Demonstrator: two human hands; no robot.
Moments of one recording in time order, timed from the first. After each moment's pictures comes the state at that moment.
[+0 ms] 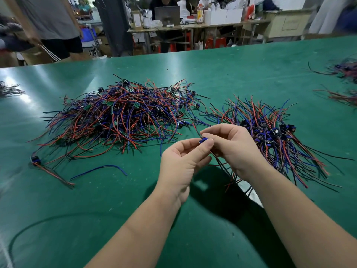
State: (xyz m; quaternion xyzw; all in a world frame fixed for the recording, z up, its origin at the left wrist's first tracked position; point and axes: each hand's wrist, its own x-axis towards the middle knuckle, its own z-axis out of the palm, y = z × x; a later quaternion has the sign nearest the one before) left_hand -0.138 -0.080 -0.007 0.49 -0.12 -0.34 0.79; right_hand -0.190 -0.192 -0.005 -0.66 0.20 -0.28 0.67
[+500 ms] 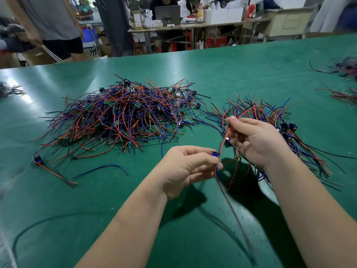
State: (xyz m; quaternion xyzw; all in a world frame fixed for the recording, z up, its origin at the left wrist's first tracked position) left_hand -0.124 -0.066 0.002 0.53 -0.19 -0.50 0.66; right_hand -0.207 -0.219 0.016 -0.49 0.29 -0.28 0.78
